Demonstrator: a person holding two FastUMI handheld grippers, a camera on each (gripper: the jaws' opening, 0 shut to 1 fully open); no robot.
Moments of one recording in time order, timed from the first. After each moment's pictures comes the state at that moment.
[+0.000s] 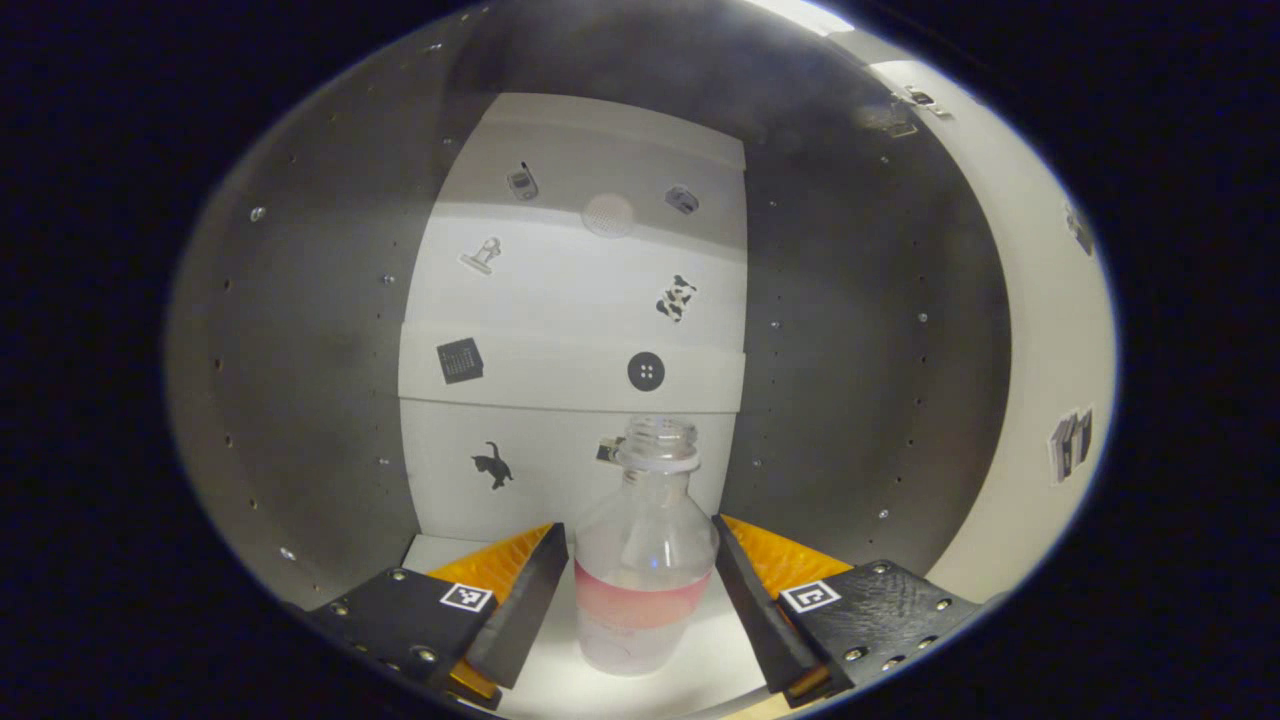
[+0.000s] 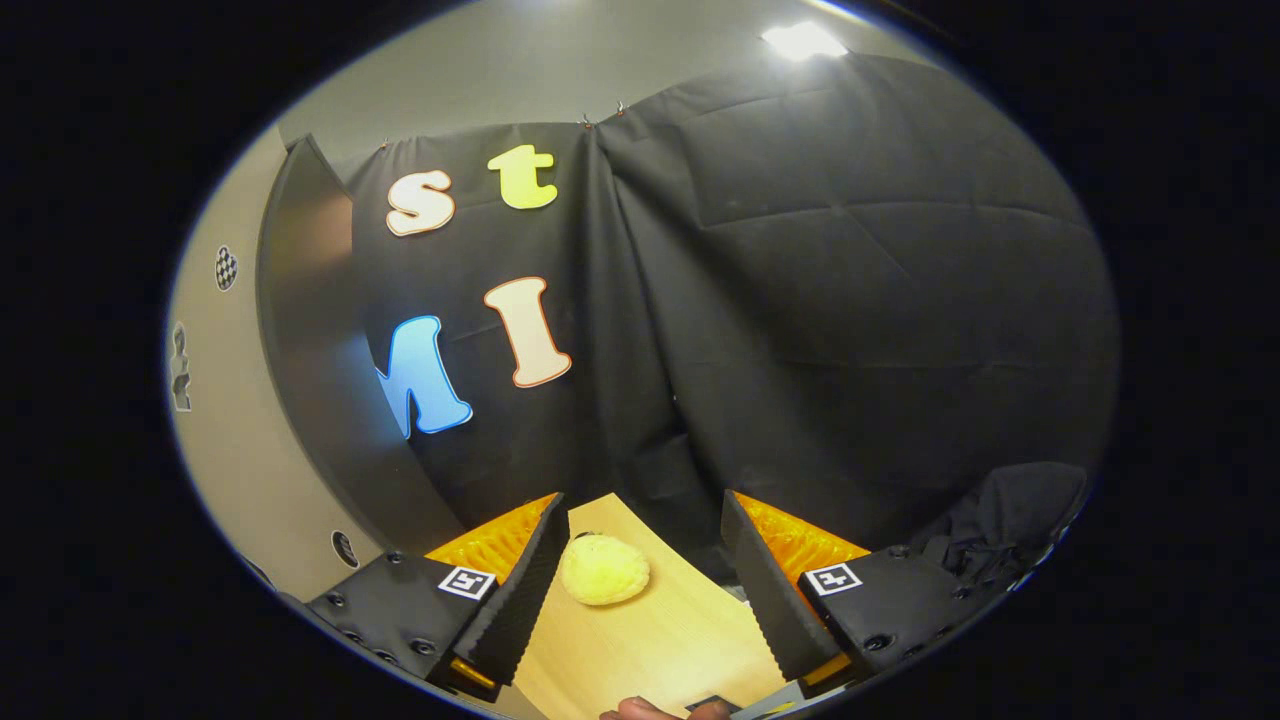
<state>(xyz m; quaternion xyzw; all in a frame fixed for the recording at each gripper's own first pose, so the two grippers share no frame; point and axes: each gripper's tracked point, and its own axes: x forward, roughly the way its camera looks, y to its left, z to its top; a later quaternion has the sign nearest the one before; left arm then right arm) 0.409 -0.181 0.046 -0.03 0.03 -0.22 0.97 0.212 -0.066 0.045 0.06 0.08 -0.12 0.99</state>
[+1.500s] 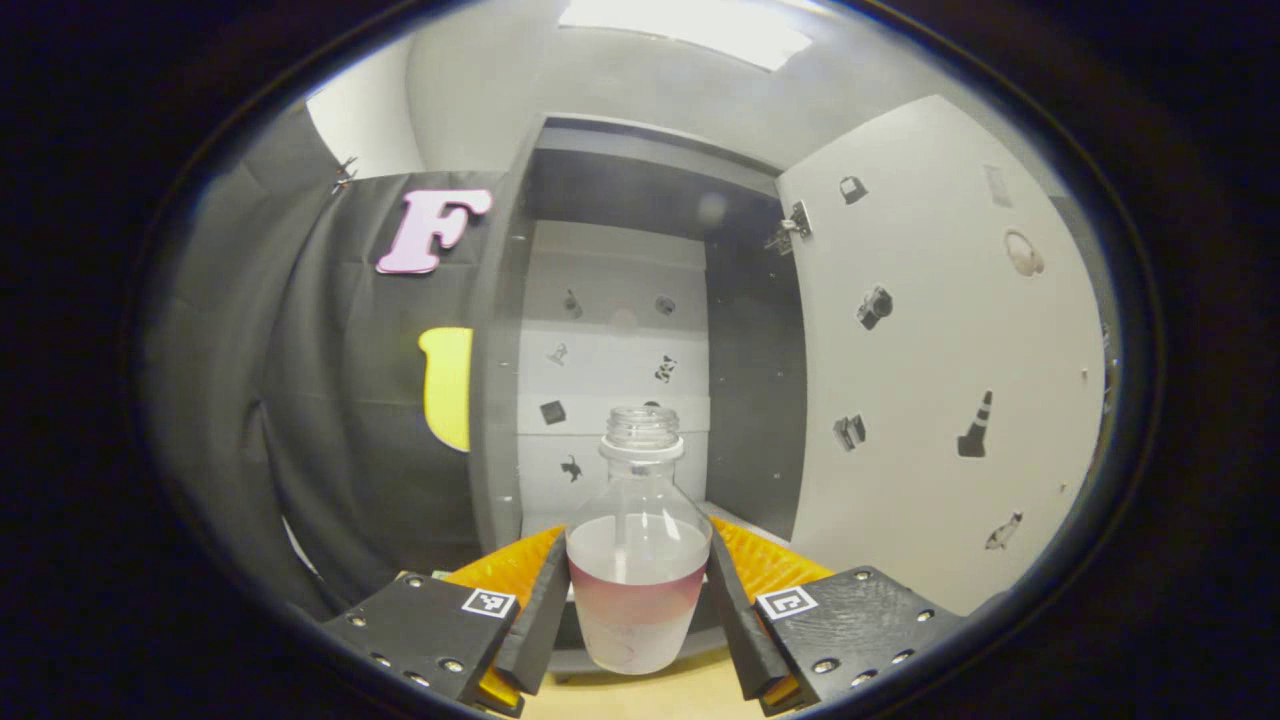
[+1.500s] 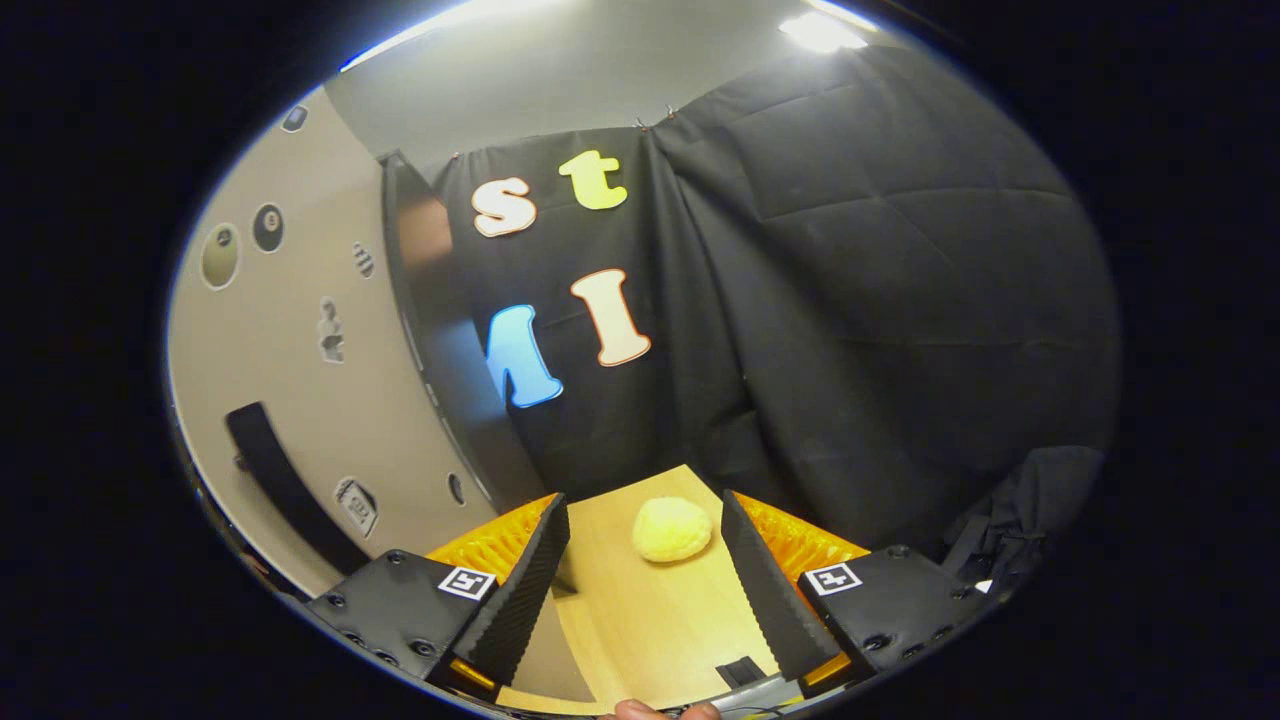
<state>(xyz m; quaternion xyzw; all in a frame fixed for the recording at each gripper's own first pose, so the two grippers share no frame) 0.141 -0.049 0.079 0.00 -0.05 -0.18 0.98 0.099 0.000 0.027 0.07 0.08 0.00 0.99</state>
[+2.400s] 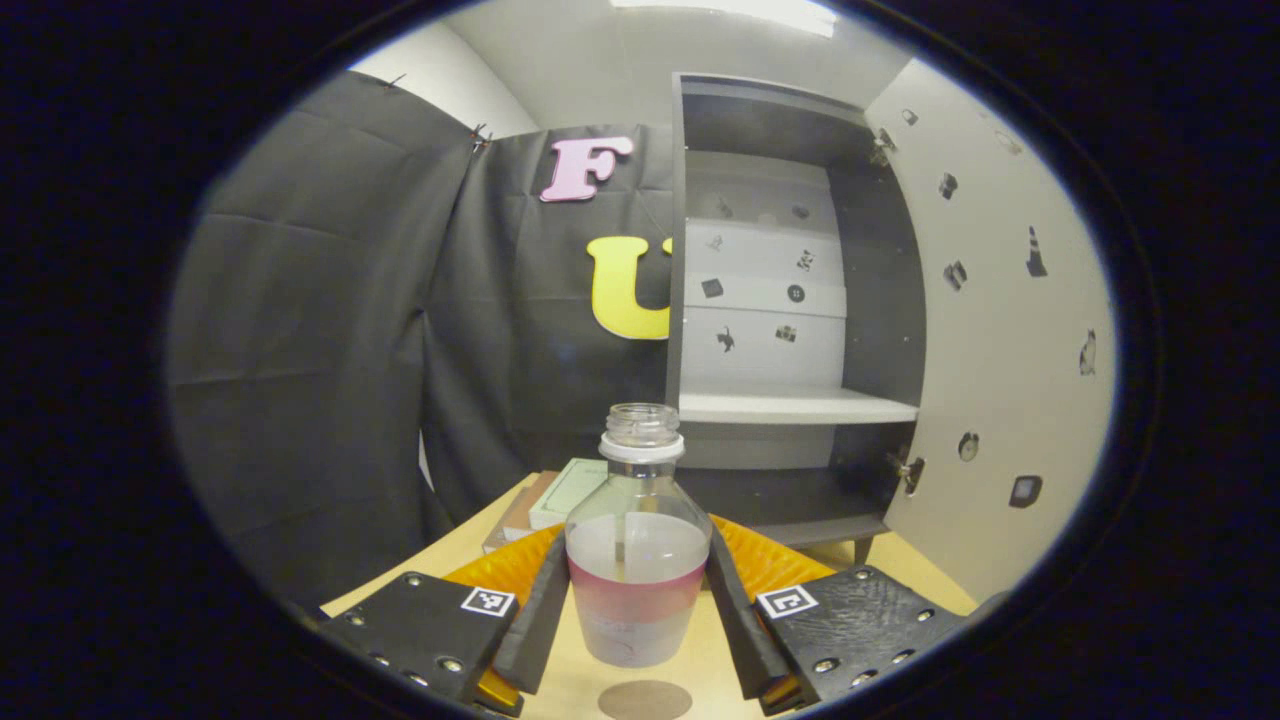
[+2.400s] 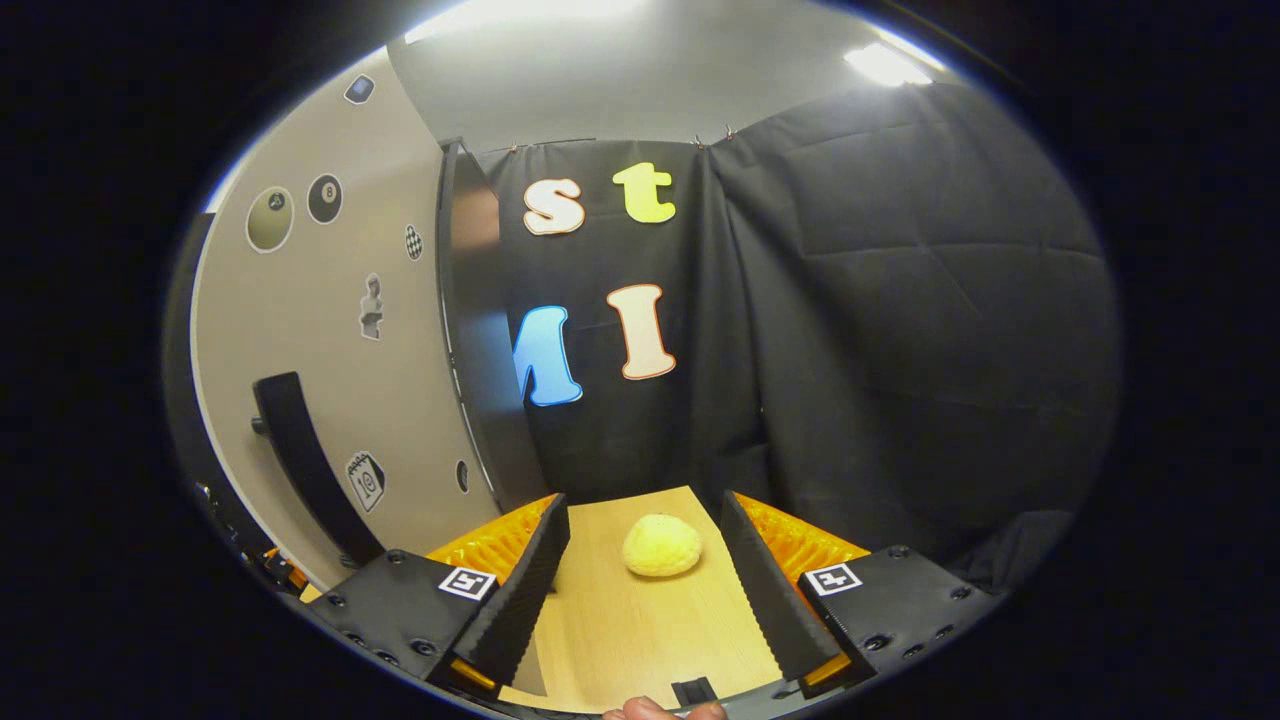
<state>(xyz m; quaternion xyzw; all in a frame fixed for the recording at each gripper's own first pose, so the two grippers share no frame) 0.076 0.047 -0.133 0.00 0.03 0.04 1.00 0.122 -0.013 0.040 -0.01 0.06 0.03 1.00</state>
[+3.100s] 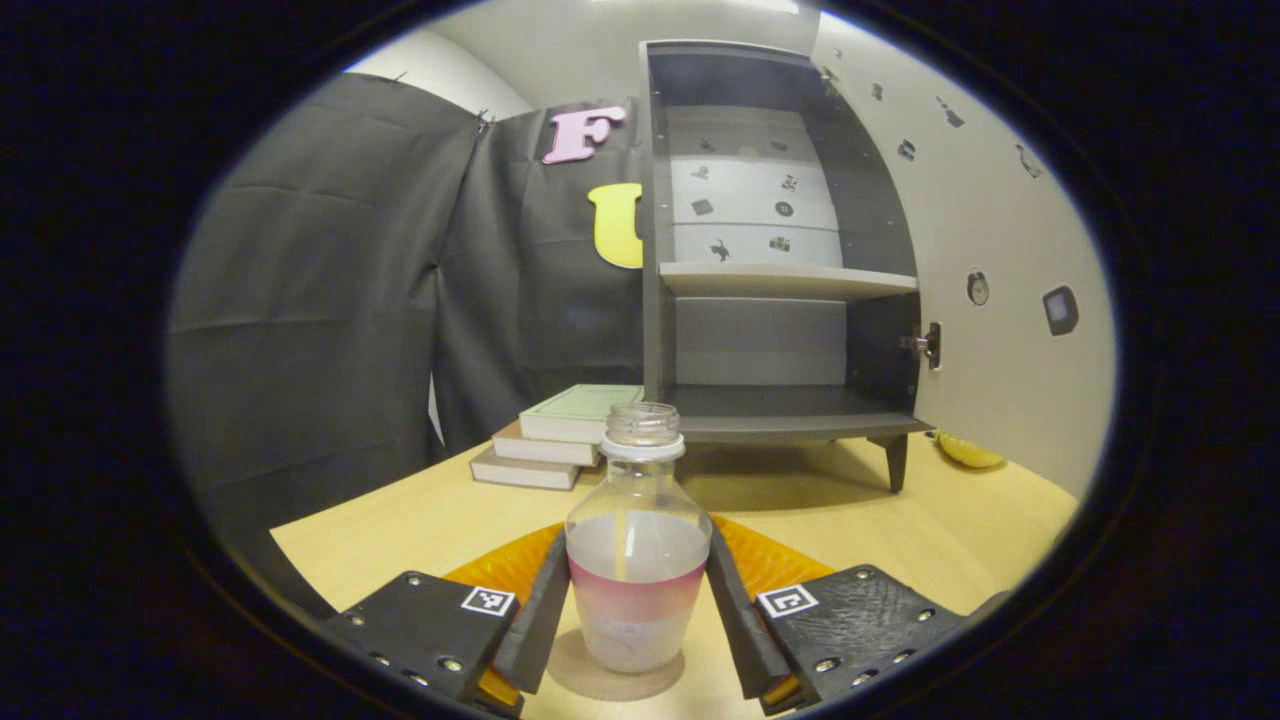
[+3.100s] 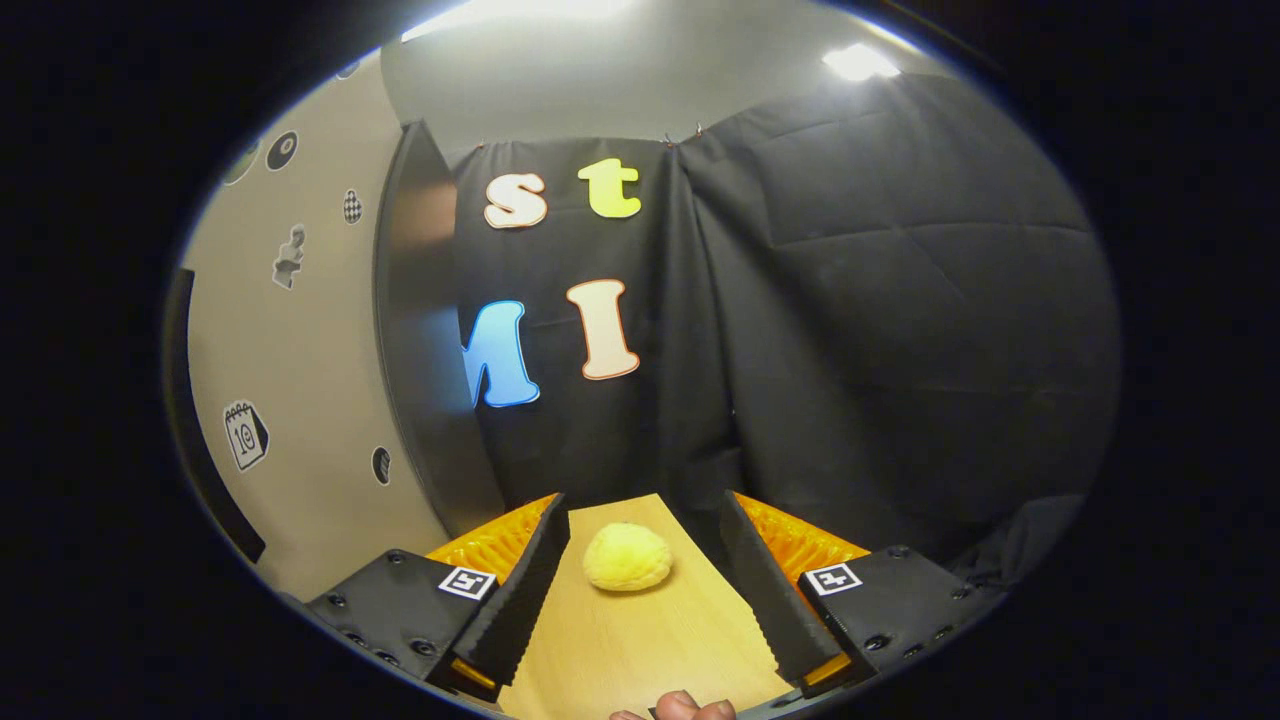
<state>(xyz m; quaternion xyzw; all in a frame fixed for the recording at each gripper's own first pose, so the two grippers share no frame) 0.063 0.019 -0.283 0.02 0.06 0.07 1.00 0.171 -0.046 -0.001 -0.01 0.03 -0.01 1.00</state>
